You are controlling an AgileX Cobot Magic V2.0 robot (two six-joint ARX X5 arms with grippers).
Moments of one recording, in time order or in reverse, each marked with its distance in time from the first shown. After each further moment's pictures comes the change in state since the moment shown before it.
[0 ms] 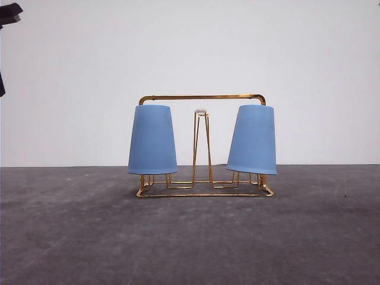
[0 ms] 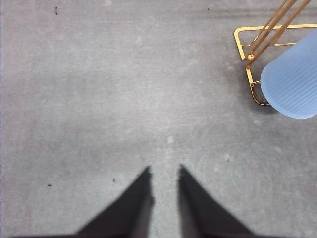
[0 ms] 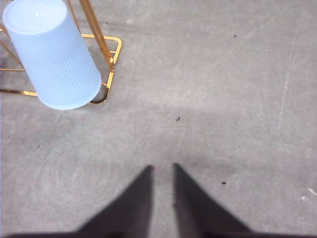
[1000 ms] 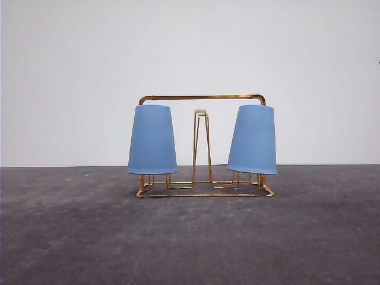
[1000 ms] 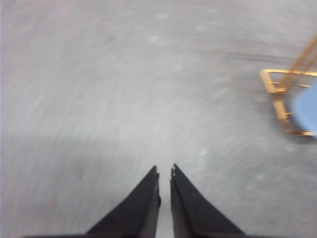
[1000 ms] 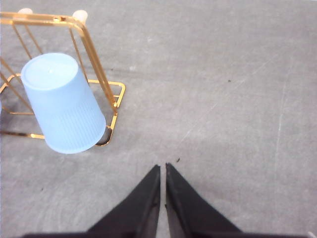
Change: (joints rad) left_arx 0.112 -0.456 -0.493 0.333 -0.029 -0.071; right_arx 0.000 0.000 0.000 0.151 0.000 0.014
